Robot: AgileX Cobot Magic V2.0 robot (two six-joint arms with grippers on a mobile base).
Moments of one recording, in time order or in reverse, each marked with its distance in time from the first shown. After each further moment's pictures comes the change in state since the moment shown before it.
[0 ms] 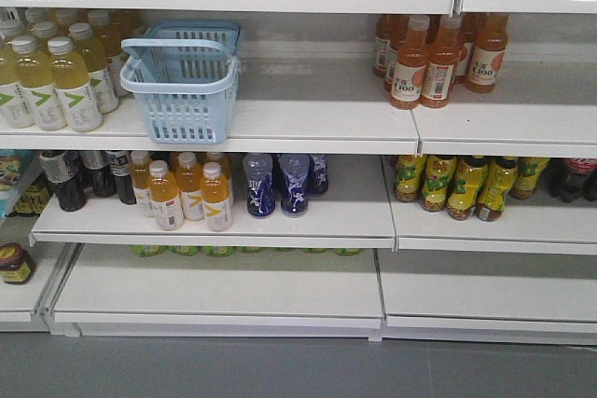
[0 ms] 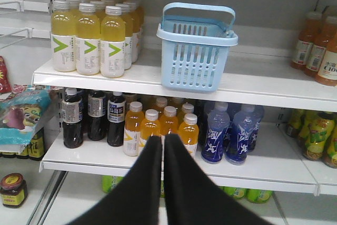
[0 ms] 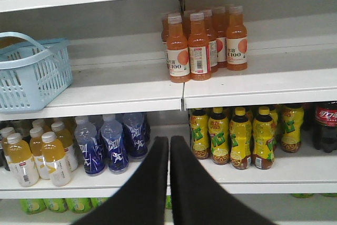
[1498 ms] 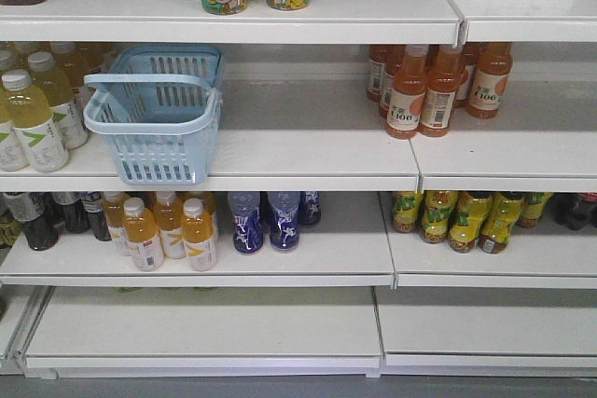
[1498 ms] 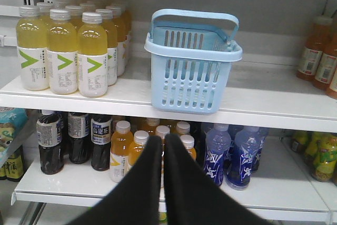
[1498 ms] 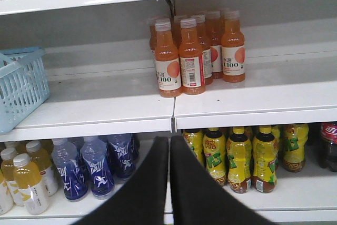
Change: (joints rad) left arm 0.000 0.000 0.000 0.000 0.000 0.000; right arm 0.000 0.000 0.000 0.000 0.000 0.000
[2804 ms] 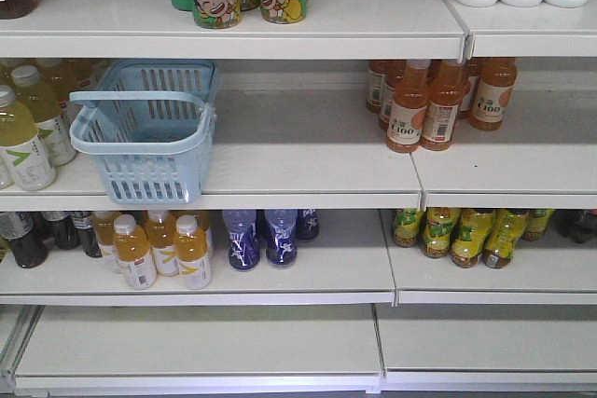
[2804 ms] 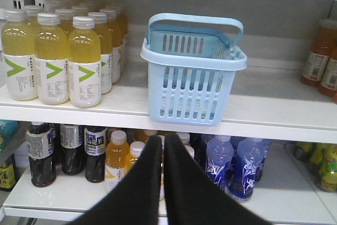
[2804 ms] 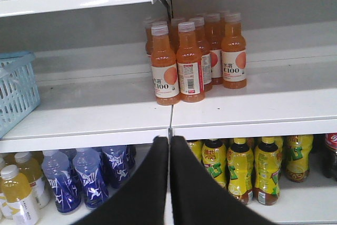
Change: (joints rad) left arm 0.000 0.000 0.000 0.000 0.000 0.000; right arm 0.000 0.000 0.000 0.000 0.001 0.000
